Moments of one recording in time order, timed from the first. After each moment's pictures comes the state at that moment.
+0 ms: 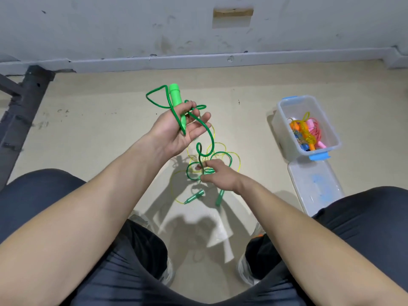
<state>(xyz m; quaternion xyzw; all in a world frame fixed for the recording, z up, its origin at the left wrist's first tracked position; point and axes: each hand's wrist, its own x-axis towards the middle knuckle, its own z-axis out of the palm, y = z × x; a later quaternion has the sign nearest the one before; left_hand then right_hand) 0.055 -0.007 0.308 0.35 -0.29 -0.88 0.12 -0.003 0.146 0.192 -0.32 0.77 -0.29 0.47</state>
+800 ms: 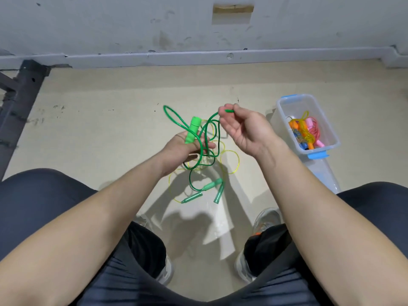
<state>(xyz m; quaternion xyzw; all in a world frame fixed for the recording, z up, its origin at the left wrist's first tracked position) 0.084 0.004 0.243 0.30 -0.63 -0.71 -0.03 -0.064 0.124 0.292 0.07 0.44 -0.76 0.47</state>
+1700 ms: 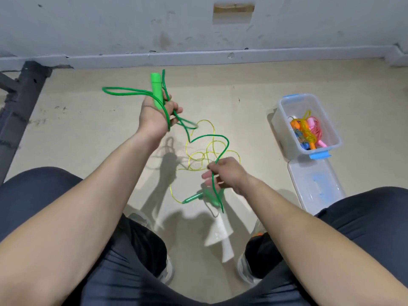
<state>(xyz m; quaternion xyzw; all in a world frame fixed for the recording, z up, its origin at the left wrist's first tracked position) 0.061 -0.045 0.275 0.39 -0.61 -0.64 0.25 -0.003 0.150 0.204 -0.08 0.73 -0.43 0.53</state>
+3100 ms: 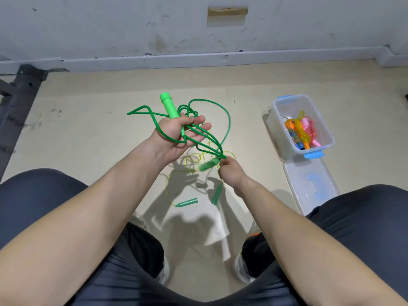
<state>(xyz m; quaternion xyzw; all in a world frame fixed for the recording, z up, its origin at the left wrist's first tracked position) 0.054 0.007 0.297 0.40 -0.34 -0.85 0.11 -0.012 0.163 0.183 -0.06 0.78 -0.44 0.44</state>
